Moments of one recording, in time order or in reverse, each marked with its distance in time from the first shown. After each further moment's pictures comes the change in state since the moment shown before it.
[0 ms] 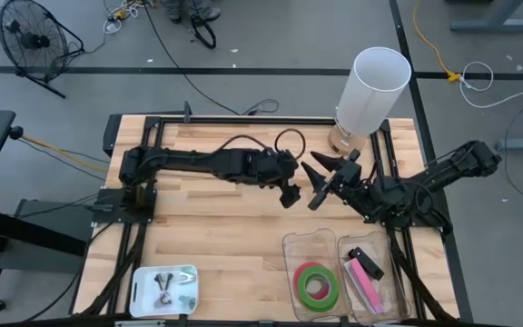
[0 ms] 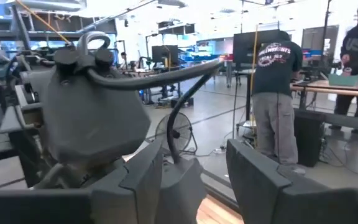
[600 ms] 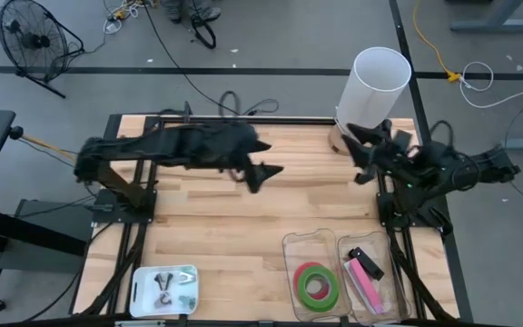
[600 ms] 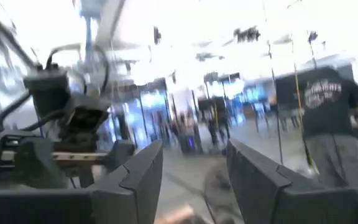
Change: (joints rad) left arm -0.047 -0.374 0.000 0.015 0.001 -0.060; right arm -0.183 -0.449 -0.159 -0.035 -0.425 0.001
